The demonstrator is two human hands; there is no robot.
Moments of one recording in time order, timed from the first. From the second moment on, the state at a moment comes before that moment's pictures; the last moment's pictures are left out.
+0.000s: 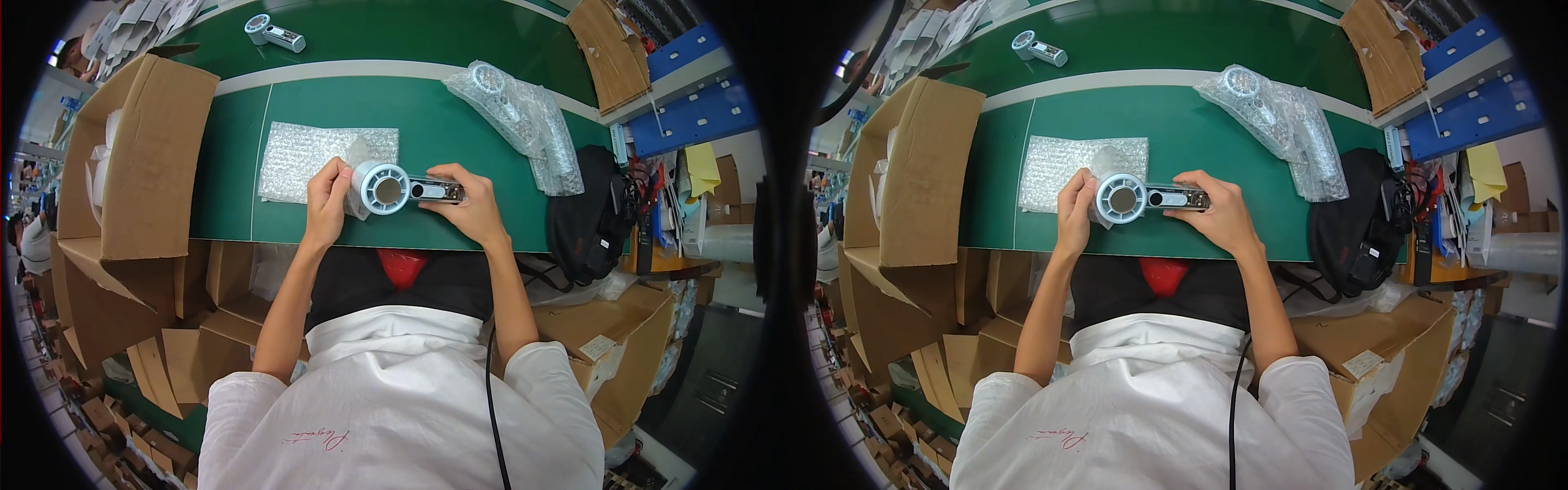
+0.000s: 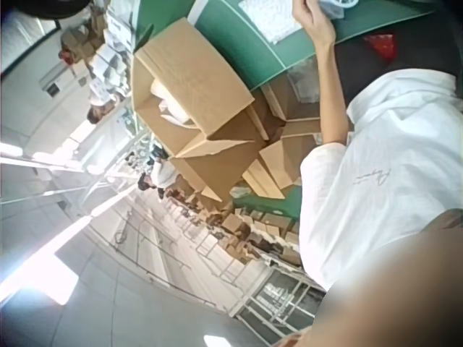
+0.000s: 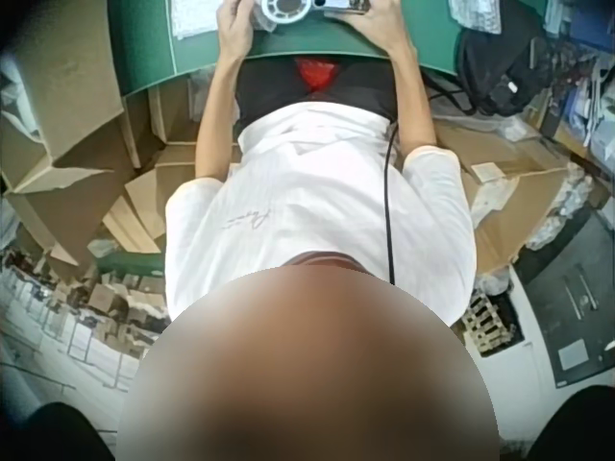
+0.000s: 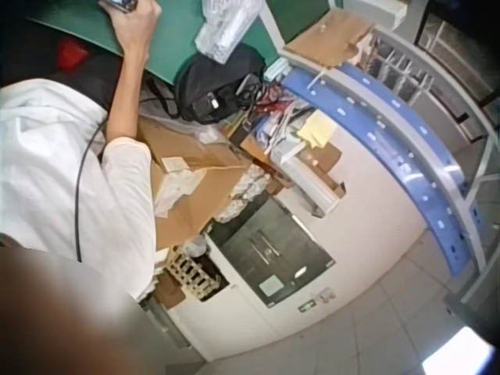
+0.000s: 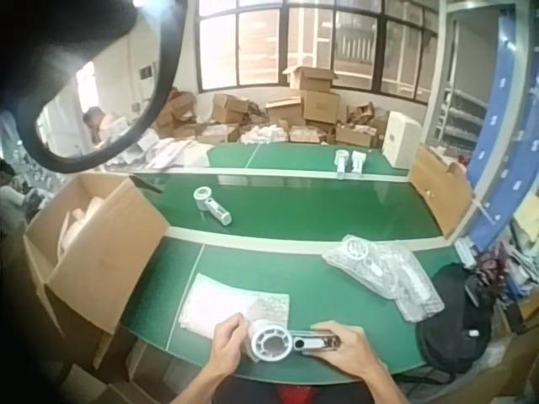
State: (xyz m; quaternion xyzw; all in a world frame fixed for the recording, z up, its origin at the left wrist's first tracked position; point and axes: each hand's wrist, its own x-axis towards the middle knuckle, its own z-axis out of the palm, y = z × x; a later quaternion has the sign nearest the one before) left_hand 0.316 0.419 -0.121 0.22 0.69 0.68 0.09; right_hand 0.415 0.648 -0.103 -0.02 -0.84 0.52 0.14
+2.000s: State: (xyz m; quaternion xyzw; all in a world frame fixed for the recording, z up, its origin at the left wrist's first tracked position) left_hand 0.390 0.511 0.012 0.35 0.51 0.75 0.25; right_hand 0.514 0.650 0.042 -0.13 -0.83 0.50 0.20
